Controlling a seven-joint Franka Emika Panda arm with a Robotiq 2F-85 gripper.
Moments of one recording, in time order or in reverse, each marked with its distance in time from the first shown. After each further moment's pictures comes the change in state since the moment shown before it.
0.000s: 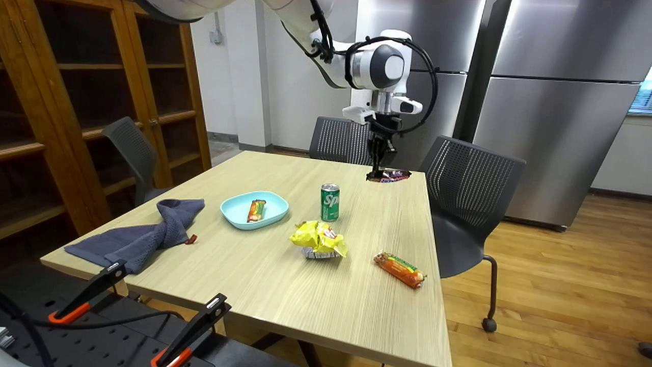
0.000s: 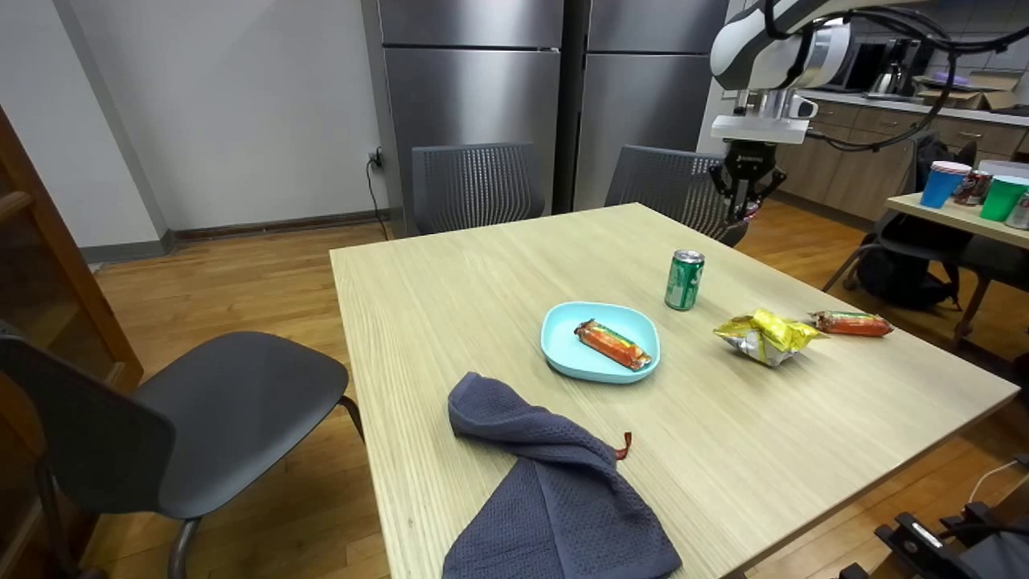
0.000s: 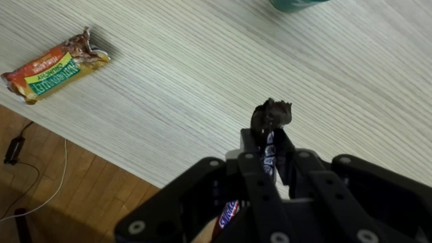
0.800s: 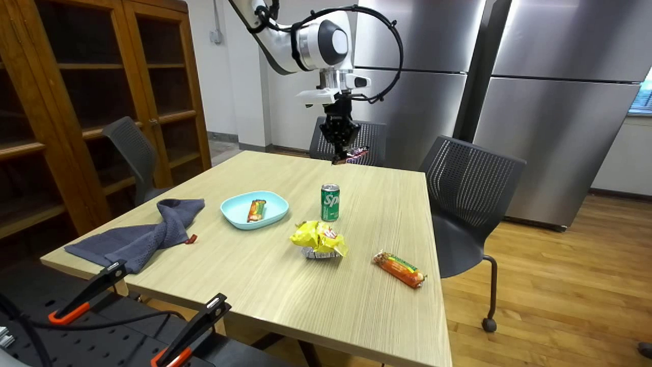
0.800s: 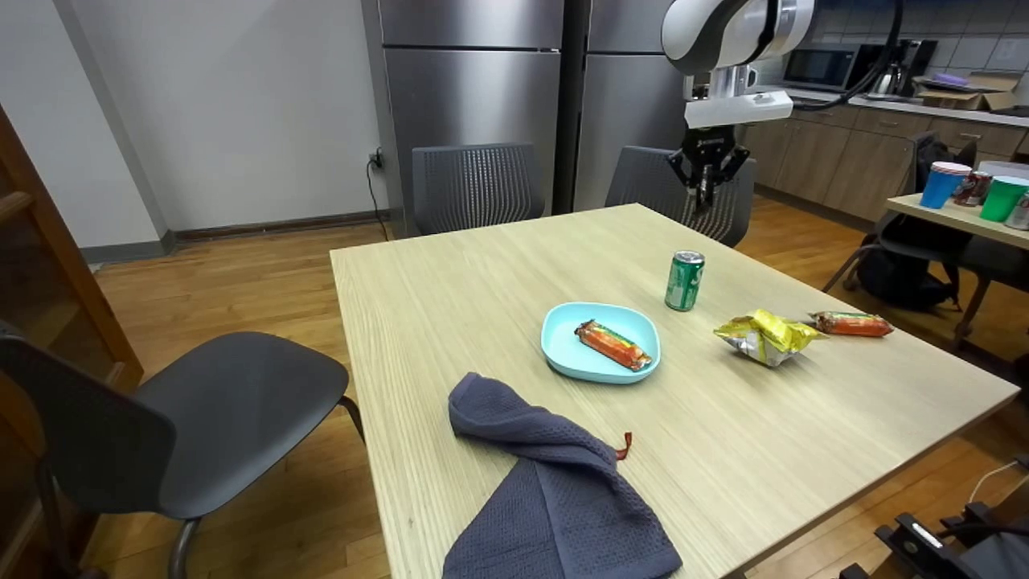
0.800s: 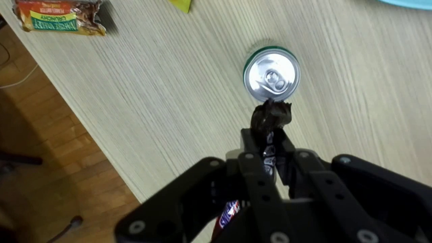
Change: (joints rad) arm 0.182 -0.279 0.060 -0.401 -0.246 0.168 -0.244
